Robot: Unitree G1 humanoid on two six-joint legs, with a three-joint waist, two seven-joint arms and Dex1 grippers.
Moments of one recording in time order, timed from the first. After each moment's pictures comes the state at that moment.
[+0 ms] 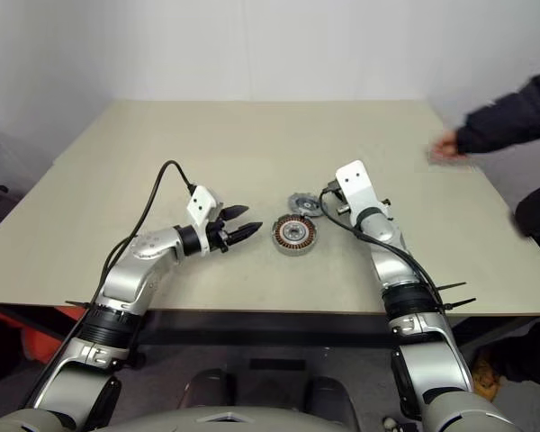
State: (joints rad) left arm -0.39 0.29 -0.12 0.09 -0.24 0.32 -0.75; right arm -0.54 -0.35 0.07 0.44 -0.15 0.21 0.14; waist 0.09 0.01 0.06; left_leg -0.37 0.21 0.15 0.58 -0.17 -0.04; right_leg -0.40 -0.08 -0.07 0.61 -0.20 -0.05
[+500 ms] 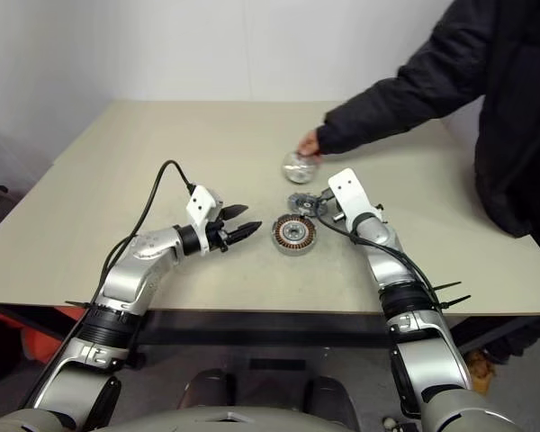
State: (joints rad) left arm -0.39 0.29 -0.12 0.09 -0.24 0.31 -0.74; right arm -0.56 -0.34 0.09 0.53 -0.17 0.18 0.18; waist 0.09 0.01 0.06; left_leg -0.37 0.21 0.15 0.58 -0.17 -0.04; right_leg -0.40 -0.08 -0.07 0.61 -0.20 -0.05
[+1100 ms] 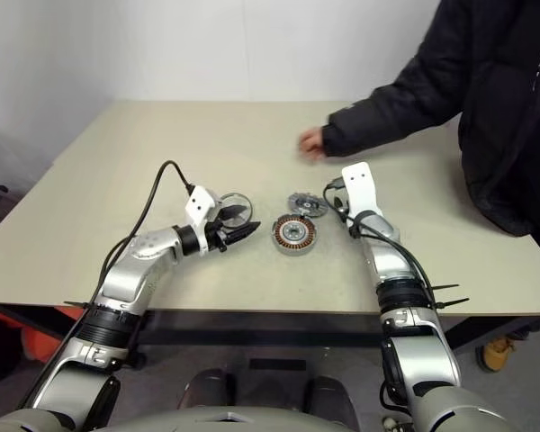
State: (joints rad) left arm -0.39 0.30 -0.11 0.11 -0.24 0.31 -0.74; right arm -0.58 -0.28 -0.07 0.49 -0.01 0.32 0.19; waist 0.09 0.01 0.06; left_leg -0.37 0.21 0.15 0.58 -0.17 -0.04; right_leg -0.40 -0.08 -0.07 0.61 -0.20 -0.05
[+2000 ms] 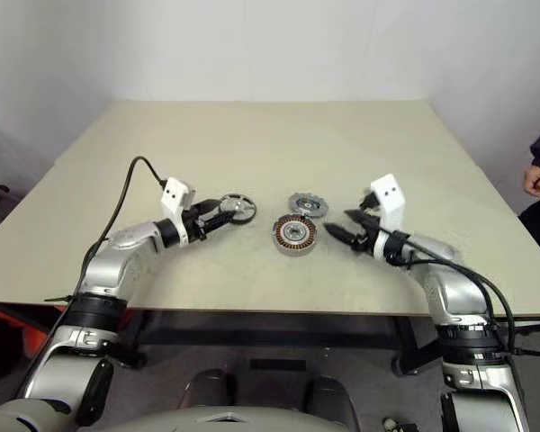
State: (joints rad) left arm -0.46 0.34 0.01 0.28 -0.31 0.36 -0.74; right arm -0.25 -0.54 -0.03 -0.07 0.37 0.60 0.77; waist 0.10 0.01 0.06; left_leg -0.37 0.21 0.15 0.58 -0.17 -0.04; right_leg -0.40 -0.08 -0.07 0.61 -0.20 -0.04
